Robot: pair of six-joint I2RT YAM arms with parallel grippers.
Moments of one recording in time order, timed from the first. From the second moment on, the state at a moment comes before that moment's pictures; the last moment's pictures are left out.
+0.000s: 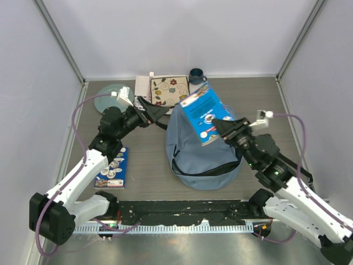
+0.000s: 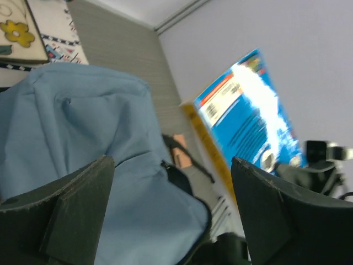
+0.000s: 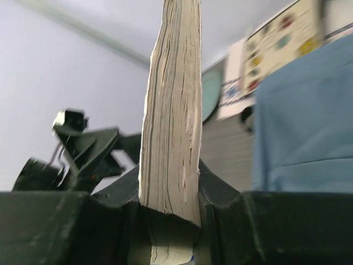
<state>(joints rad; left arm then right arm) -0.41 1.06 0.79 0.25 0.30 -0.97 0.70 0.71 0.63 0.13 0.19 1.04</state>
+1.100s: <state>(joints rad) -1.16 1.67 1.38 -0.45 0.12 -0.15 0.69 0.22 0.98 -1.09 0.91 1.02</state>
